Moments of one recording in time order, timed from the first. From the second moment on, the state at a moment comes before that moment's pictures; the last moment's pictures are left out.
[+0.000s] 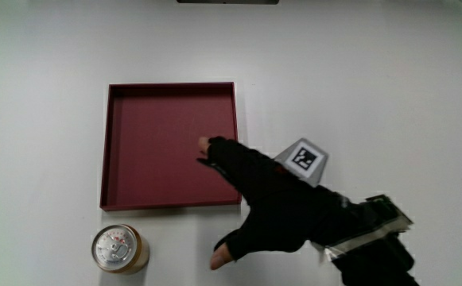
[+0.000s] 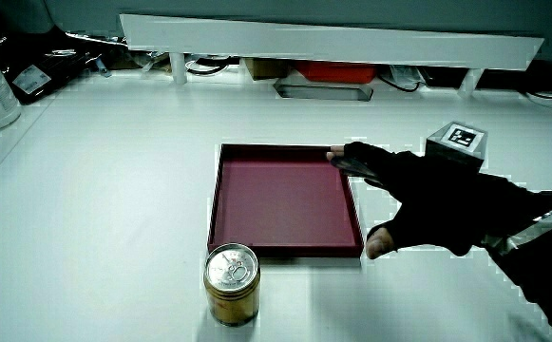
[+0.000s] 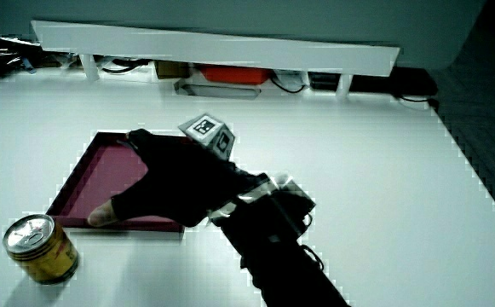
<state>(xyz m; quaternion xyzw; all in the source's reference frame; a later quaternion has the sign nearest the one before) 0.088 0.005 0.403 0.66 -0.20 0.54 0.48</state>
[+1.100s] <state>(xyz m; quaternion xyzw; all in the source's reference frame) -0.024 0.046 0.484 0.62 -0.28 0.53 0.51</state>
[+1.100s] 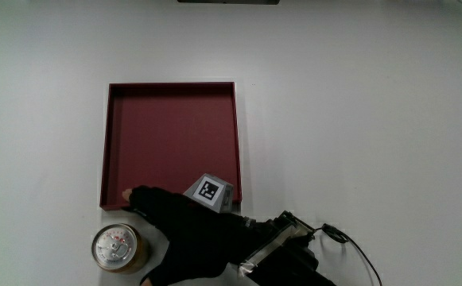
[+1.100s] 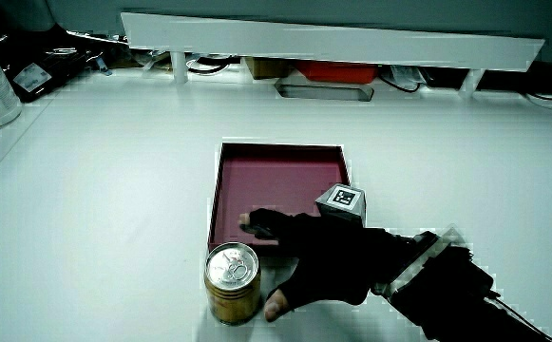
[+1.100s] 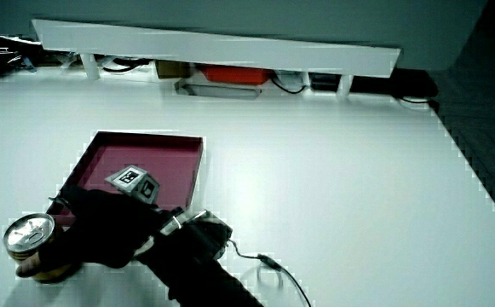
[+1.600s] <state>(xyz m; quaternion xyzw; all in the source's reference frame) -0.034 0.049 0.491 0.61 -0.27 0.56 0.48</state>
